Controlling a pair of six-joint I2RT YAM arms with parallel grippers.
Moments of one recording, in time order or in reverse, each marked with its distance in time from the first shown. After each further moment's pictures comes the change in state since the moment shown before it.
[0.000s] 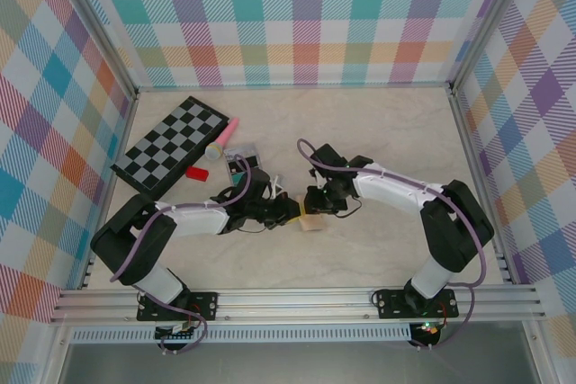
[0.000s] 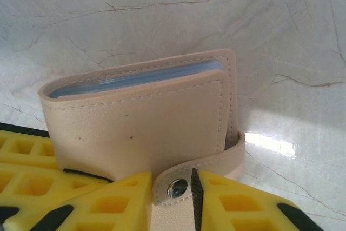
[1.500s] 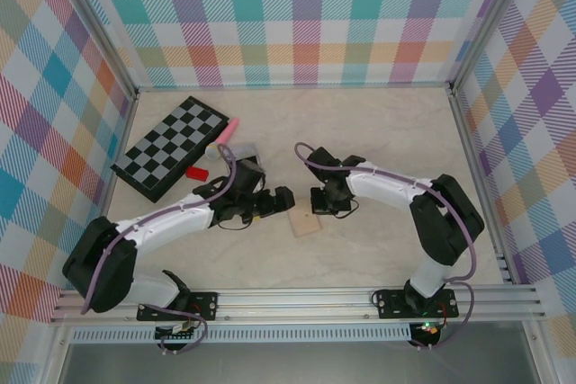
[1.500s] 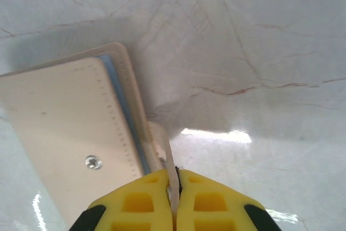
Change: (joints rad) left arm 0.026 -0.219 0.143 -0.592 -0.362 0.191; right arm 0.005 0.053 0.031 -0.075 0.179 0.057
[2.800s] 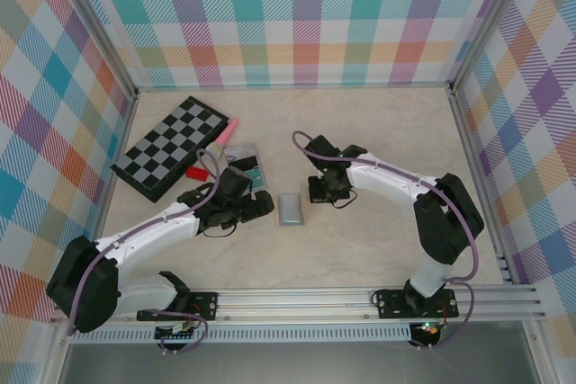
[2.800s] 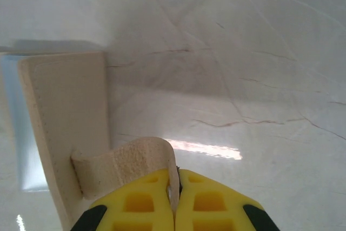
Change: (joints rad) left arm 0.034 -0.093 -0.067 -0.102 -0.117 -0.027; right arm -0.027 0.013 0.076 -0.035 0.035 -0.068
